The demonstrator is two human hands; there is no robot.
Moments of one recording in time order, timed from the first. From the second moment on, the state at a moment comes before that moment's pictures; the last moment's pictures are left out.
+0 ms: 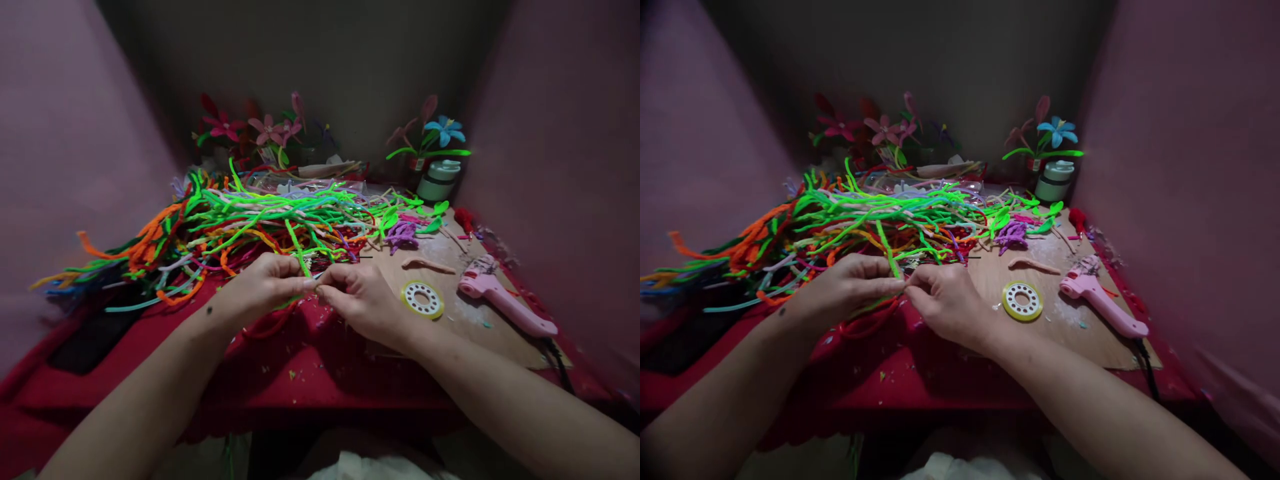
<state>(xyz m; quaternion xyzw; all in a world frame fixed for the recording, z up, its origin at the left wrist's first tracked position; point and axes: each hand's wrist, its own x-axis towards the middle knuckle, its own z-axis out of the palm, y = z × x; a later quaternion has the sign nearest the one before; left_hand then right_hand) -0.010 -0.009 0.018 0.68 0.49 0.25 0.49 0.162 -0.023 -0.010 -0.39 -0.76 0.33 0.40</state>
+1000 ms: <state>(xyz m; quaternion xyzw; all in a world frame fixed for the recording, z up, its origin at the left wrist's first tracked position) -0.001 -0.009 0.006 0.61 0.39 0.33 0.61 0.161 -0.028 -0.012 -0.35 -0.79 0.13 0.49</state>
